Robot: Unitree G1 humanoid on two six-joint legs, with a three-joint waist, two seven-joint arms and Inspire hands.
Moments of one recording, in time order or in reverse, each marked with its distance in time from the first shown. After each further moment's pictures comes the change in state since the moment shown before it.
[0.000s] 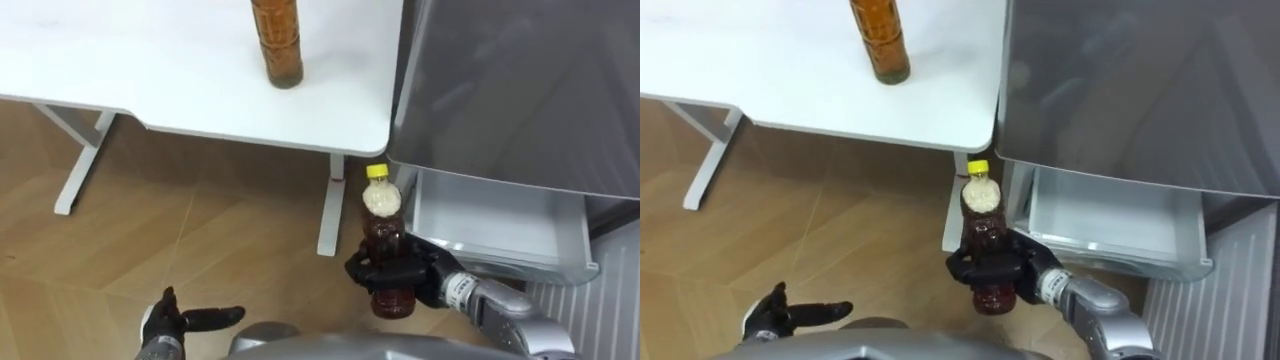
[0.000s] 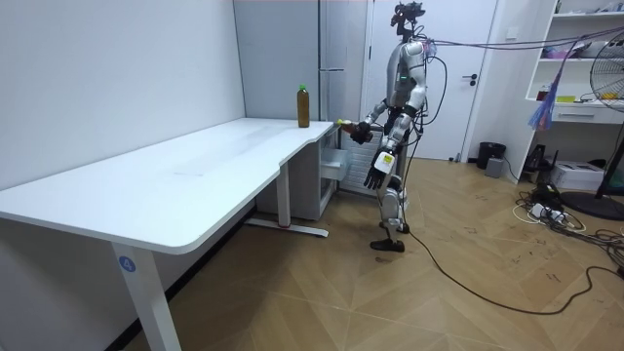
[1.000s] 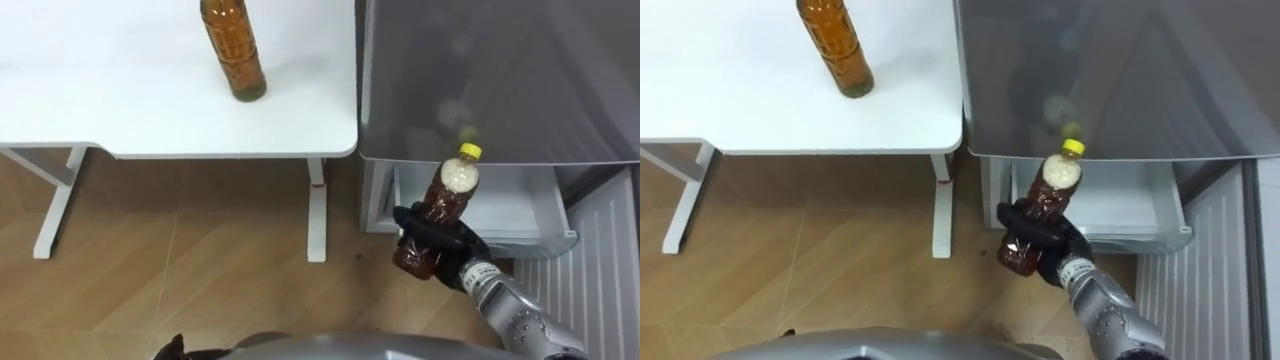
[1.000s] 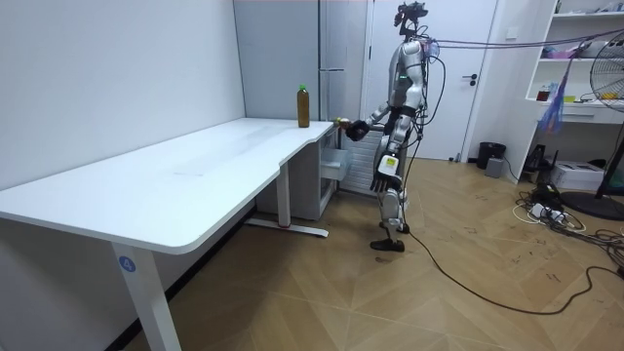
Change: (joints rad) left arm 0.022 -0.004 0.004 0.144 -0.029 -0.007 -0.055; right arm -0.032 0.017 -0.087 0.082 0.585 -0.036 -0.376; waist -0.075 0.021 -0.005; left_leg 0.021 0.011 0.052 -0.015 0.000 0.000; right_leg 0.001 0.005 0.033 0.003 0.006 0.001
